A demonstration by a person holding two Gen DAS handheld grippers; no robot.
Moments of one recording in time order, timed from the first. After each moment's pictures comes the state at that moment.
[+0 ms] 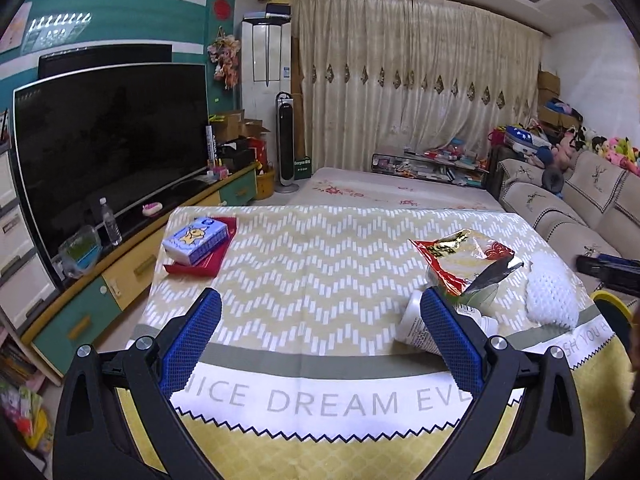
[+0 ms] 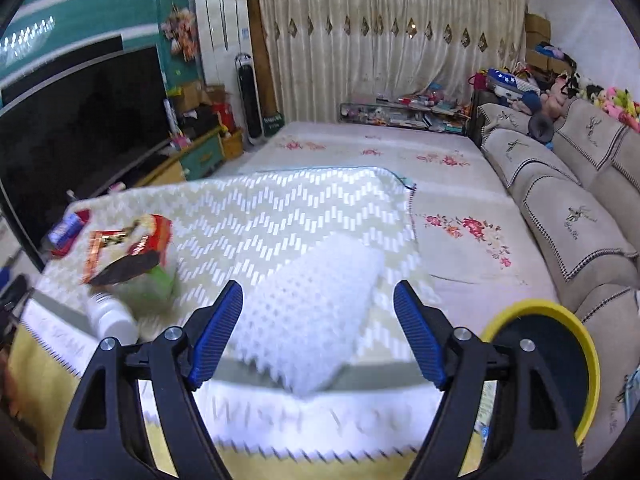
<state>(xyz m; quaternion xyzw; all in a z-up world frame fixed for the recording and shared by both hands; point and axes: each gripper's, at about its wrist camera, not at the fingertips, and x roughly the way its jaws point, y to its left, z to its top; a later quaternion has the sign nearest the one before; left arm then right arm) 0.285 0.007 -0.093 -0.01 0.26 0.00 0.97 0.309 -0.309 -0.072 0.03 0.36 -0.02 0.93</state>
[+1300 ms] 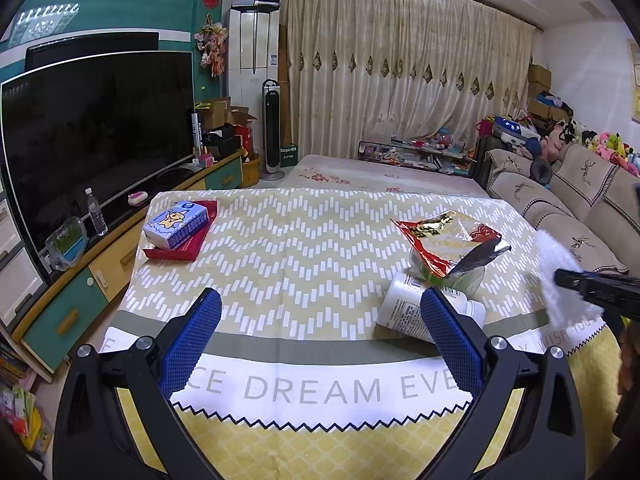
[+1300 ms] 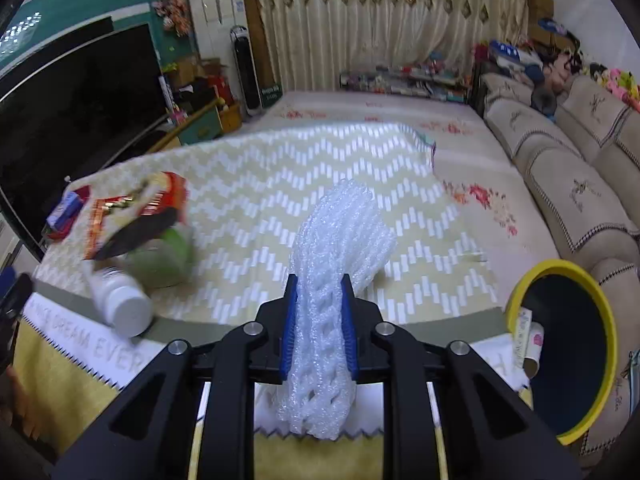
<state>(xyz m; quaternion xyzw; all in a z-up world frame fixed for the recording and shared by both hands) 0.279 -0.009 -0.101 -0.01 0.28 -0.03 0.96 0.271 -0.286 -0.080 0.04 0.39 -0.01 0.92</state>
